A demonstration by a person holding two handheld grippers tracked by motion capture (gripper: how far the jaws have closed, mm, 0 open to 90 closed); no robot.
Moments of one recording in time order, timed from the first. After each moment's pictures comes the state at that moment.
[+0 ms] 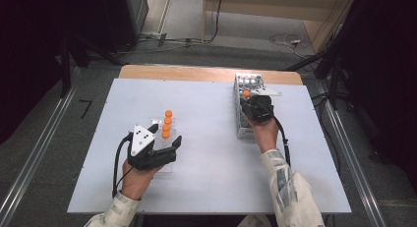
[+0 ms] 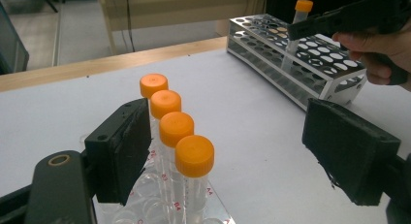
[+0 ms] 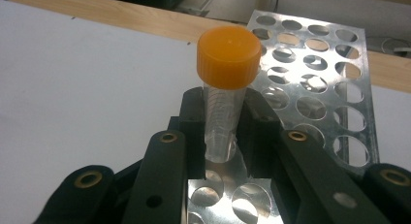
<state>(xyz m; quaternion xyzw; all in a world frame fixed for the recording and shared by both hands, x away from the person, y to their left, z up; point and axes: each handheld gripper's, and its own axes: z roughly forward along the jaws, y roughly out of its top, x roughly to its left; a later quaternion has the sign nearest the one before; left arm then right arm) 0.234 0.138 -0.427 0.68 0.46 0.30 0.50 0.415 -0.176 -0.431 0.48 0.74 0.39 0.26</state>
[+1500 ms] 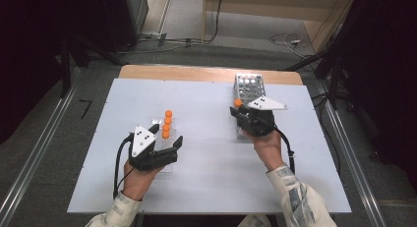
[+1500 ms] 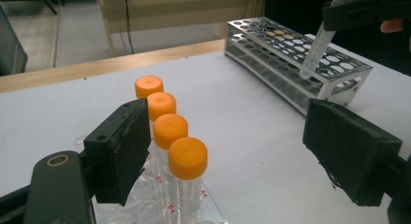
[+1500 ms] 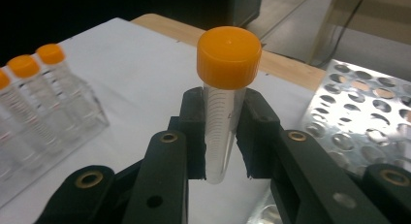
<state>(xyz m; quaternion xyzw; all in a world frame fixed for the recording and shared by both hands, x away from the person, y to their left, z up) 0.233 0.135 -0.428 0.67 0.46 0.30 0.50 0.343 -0.164 -0.397 0.36 0.78 0.46 0.23</state>
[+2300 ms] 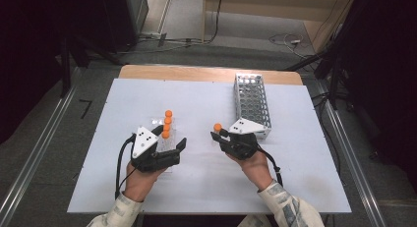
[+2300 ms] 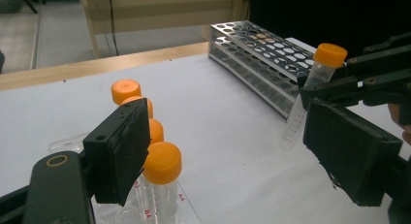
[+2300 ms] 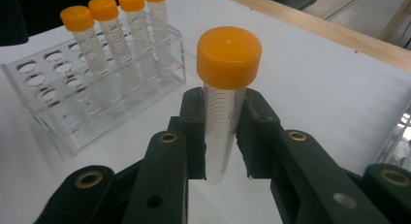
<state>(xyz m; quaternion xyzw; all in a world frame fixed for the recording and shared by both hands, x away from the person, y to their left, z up) 0.230 0.131 -0.425 0.68 0.45 0.27 0.52 0.302 -0.131 -0.429 0.29 0.82 0.46 0.17</state>
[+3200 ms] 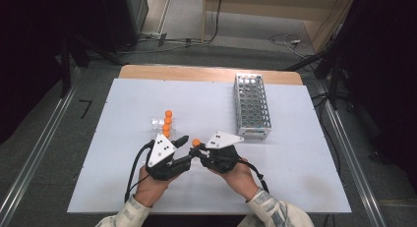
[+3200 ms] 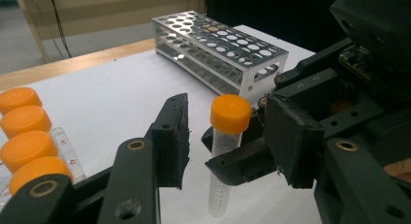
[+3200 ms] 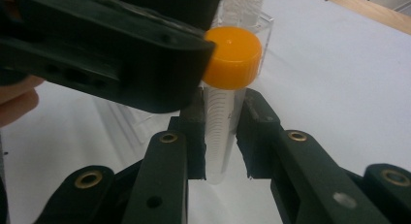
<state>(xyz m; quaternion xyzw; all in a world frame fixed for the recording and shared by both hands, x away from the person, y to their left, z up) 0.222 0.098 -0.432 0.72 0.38 0.24 0.53 0.274 -0.088 -0.443 0.23 0.85 0.45 0.13</state>
